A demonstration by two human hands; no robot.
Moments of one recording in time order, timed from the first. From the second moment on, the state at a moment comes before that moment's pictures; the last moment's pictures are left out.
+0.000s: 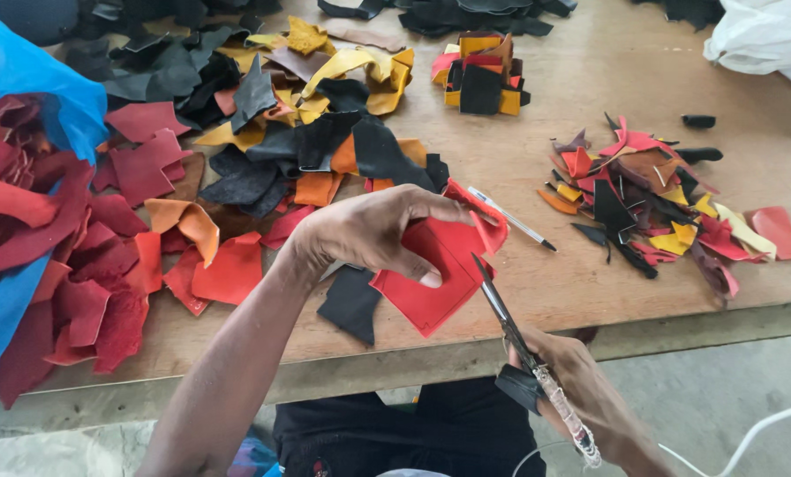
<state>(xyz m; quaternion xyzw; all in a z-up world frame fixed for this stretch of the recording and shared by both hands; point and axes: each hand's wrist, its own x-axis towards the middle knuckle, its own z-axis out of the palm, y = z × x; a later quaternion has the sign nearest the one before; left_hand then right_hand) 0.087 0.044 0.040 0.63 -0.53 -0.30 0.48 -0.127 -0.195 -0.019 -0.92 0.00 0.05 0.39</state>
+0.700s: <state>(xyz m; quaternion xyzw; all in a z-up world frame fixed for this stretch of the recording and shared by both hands) 0.078 0.040 0.028 0.63 -0.52 -0.19 0.55 -0.131 -0.194 -0.060 -0.91 -0.01 -0.01 0.42</state>
